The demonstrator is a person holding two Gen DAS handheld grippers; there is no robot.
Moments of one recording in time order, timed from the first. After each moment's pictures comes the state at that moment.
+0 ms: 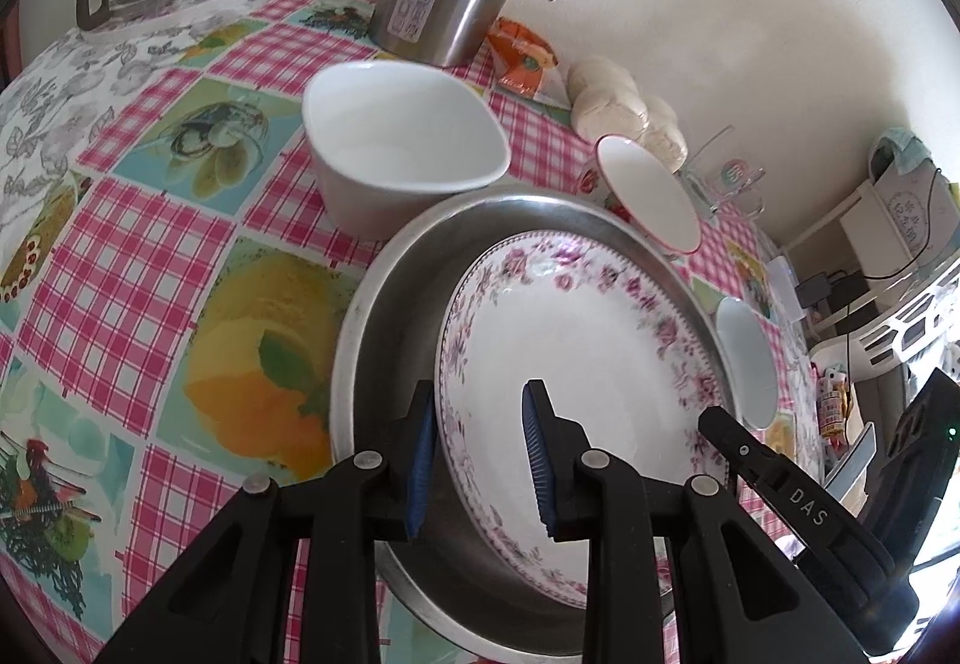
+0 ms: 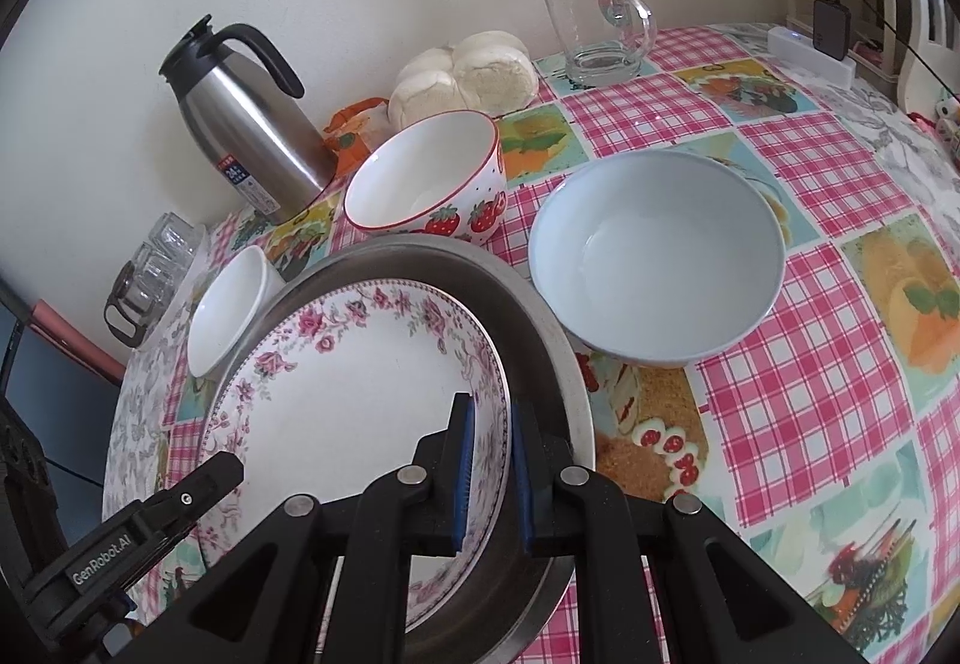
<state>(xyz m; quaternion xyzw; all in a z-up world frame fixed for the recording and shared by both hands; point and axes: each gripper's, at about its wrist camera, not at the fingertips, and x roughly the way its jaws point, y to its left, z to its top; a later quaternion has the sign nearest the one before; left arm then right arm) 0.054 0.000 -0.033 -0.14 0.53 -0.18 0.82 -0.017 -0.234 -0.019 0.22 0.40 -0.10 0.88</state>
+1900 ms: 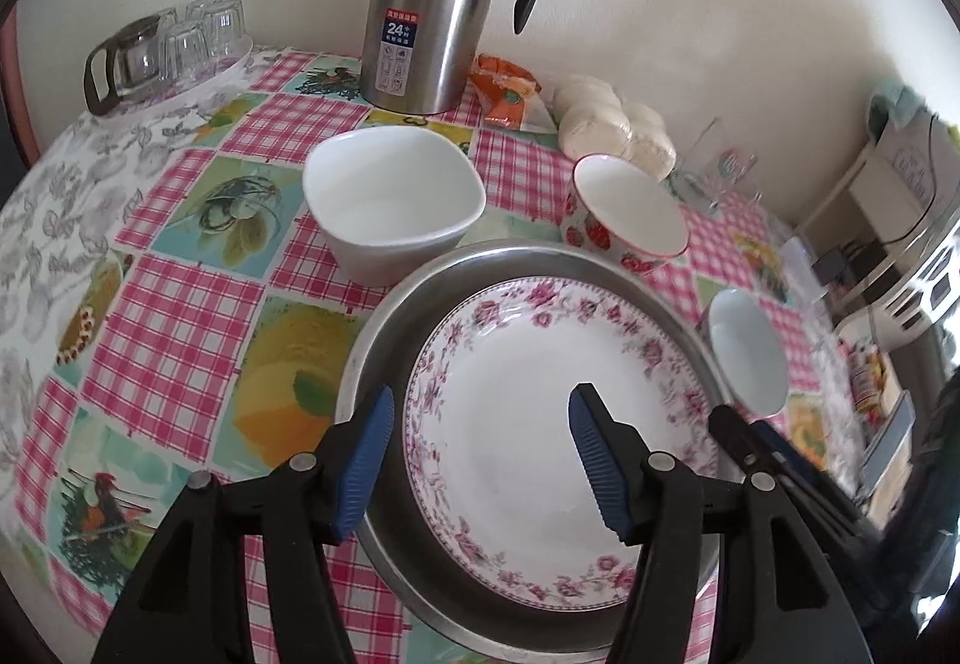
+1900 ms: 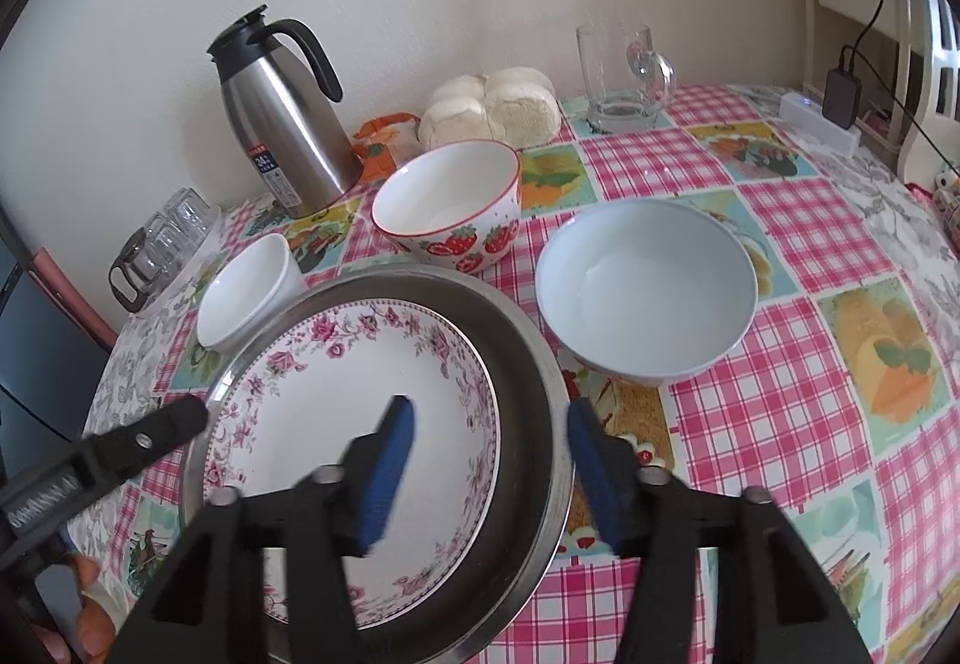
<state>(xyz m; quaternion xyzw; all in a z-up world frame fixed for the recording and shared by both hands) 0.041 -0.015 0.006 -0.06 0.49 -0.16 0.86 -0.035 -0.223 0.001 0.15 0.38 -0.10 0.91</state>
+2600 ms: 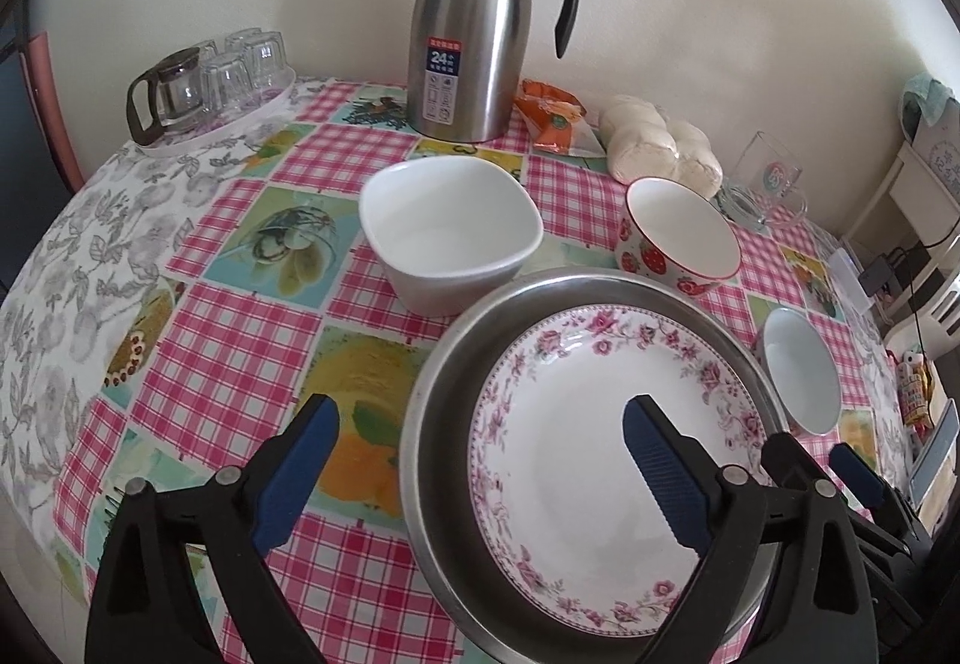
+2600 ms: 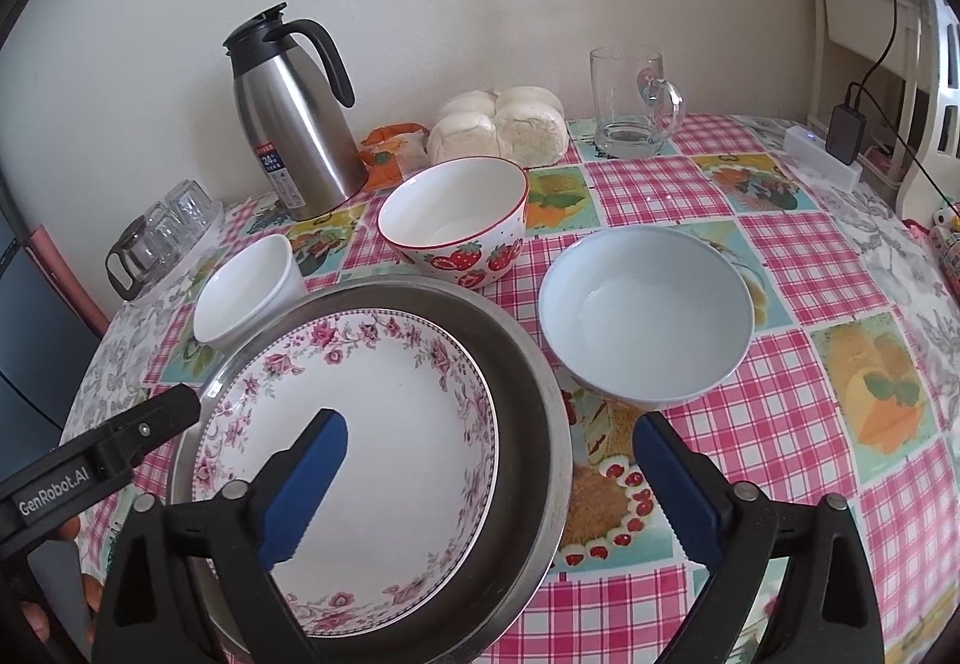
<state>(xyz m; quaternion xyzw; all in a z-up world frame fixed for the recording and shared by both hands) 0.043 -0.006 0.007 -0.03 0.46 -0.10 0.88 -0.034 -0.218 0.003 0.12 0.36 -0.10 0.92</state>
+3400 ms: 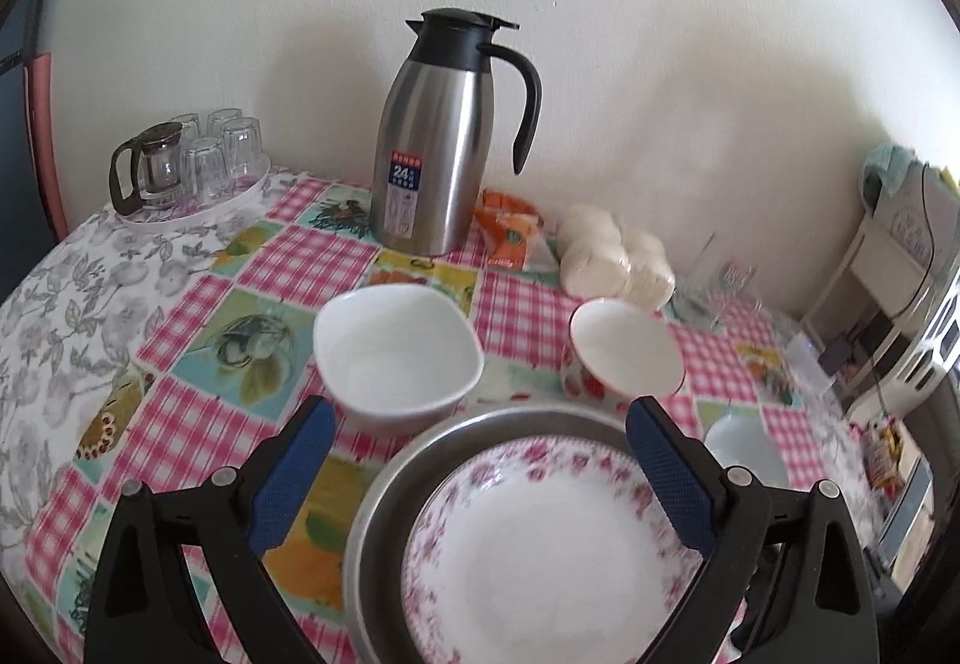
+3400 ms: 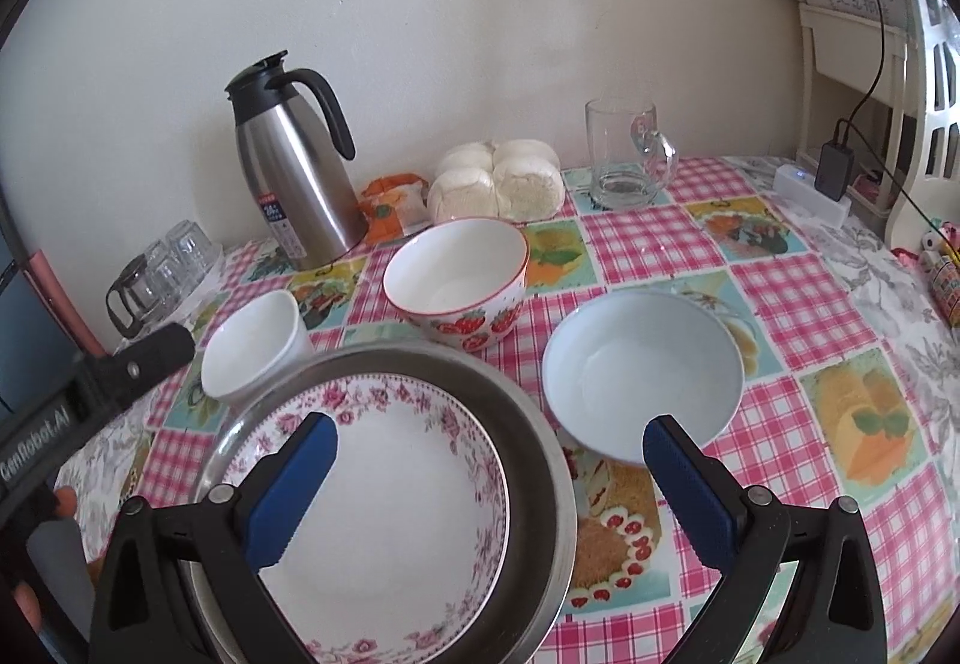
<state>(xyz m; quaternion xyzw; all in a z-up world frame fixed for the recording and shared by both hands) 0.060 -0.020 0.046 -0.08 0.36 -0.14 0.92 -0.028 -0.217 0.025 0.12 0.32 -0.12 0.93</state>
